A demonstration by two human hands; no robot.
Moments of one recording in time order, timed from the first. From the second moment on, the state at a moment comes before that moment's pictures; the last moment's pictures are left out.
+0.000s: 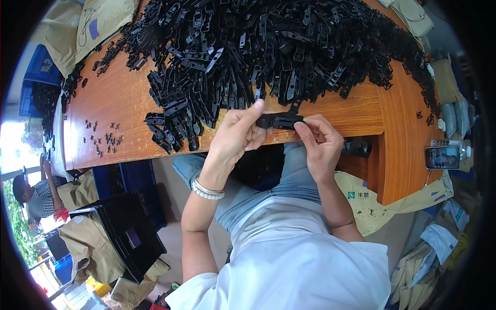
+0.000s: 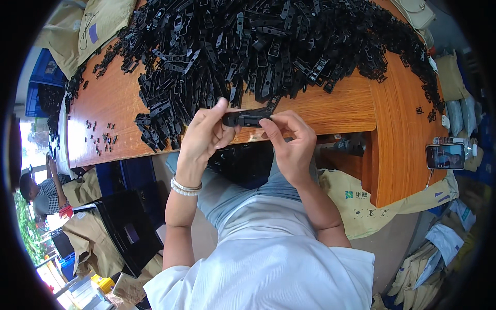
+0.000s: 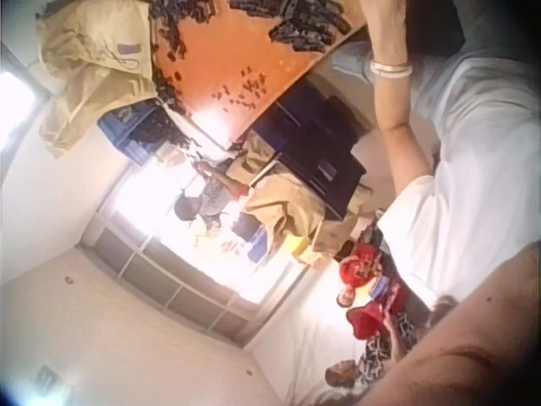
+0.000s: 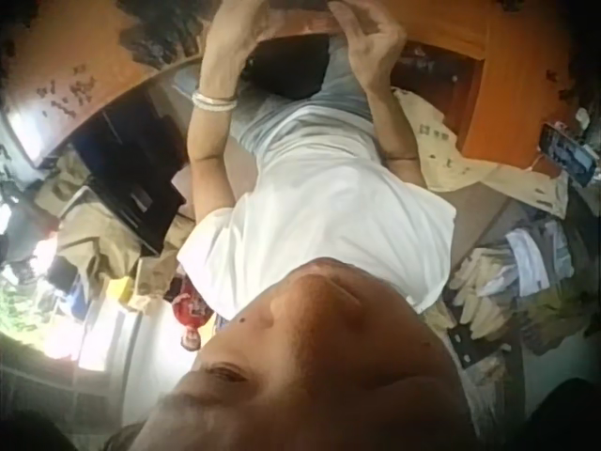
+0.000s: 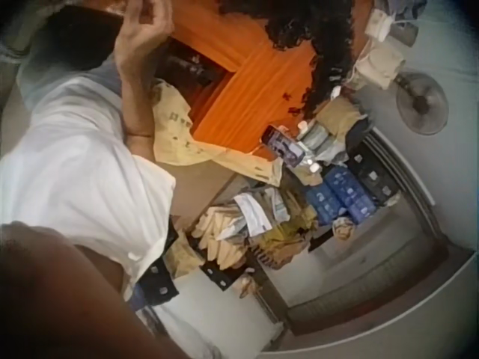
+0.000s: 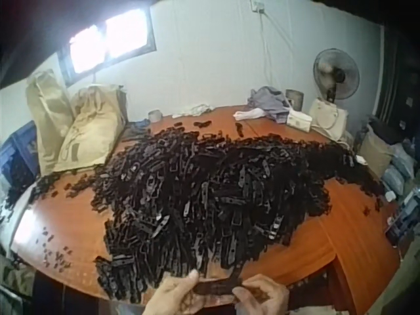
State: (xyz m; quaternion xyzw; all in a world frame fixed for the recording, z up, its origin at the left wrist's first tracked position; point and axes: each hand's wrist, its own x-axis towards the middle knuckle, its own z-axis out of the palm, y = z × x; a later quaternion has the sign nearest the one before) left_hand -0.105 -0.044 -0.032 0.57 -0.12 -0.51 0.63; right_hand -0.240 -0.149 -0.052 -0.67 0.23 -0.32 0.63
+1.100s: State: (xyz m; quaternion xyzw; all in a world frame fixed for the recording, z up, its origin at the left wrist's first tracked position) left_hand 0.037 -0.185 -0.030 0.92 -0.33 0.04 0.21; right_hand -0.257 -0.157 -0.053 -0.54 0.22 -0.30 0.76
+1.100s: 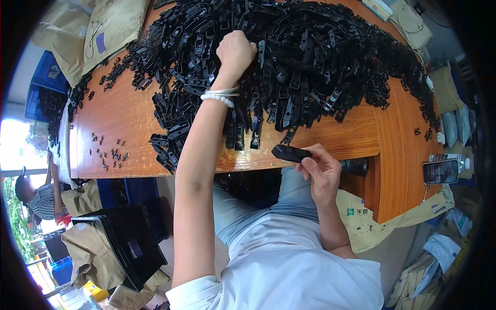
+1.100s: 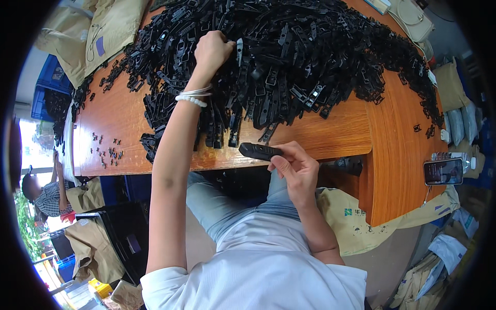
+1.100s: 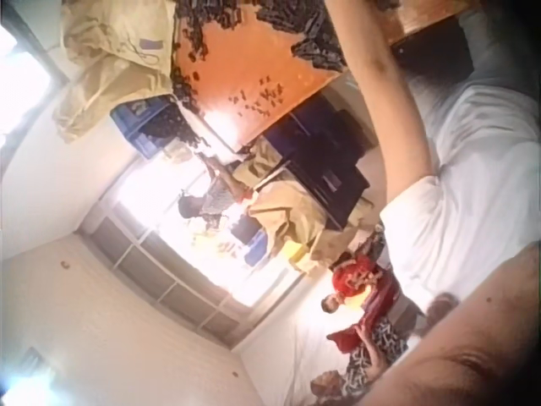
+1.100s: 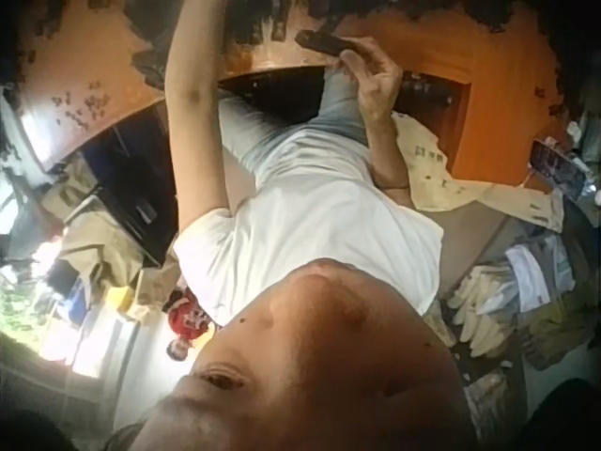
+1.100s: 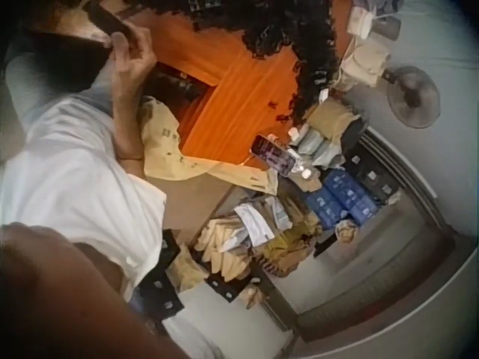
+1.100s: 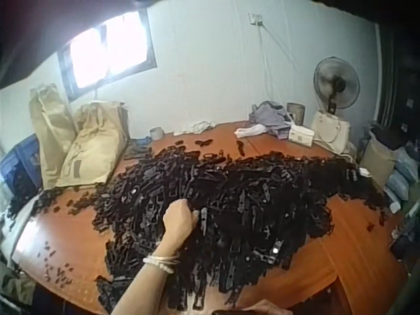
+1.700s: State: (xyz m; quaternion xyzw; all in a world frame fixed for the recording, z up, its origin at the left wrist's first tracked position) left_hand -0.094 -0.030 0.001 0.66 -0.53 -0.31 0.43; right_hand -0.243 -0.156 -0.037 -0.70 0.15 -0.28 0.64
